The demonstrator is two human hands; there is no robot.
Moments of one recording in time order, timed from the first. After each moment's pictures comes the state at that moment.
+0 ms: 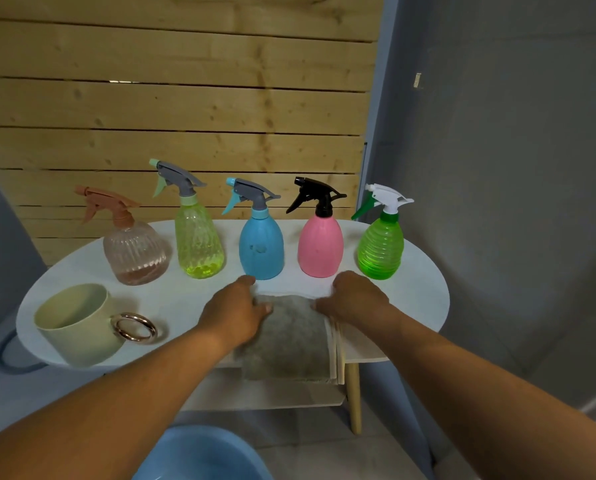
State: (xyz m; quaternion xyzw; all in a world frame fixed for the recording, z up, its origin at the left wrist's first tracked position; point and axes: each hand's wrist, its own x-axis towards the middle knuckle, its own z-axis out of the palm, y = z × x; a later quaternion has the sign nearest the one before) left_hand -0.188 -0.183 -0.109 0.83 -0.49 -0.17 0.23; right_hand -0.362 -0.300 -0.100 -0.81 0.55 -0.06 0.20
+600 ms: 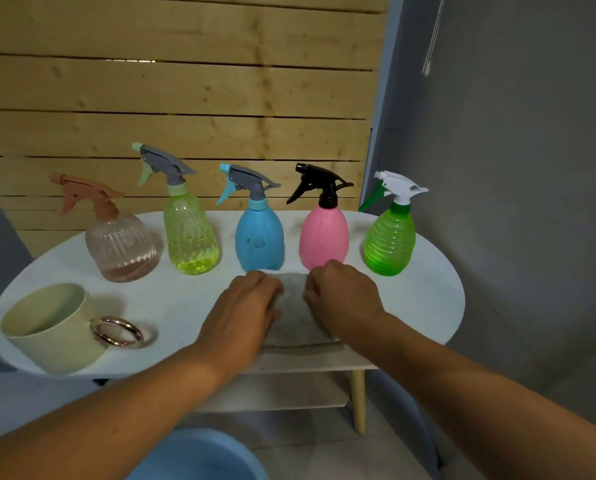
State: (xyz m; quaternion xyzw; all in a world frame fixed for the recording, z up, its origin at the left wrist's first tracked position) left_hand -0.193 -0.181 -0.127 0.71 -0.66 0.01 0.23; right_hand -0.346 -0.284 -0.101 -0.90 0.42 -0.13 0.04
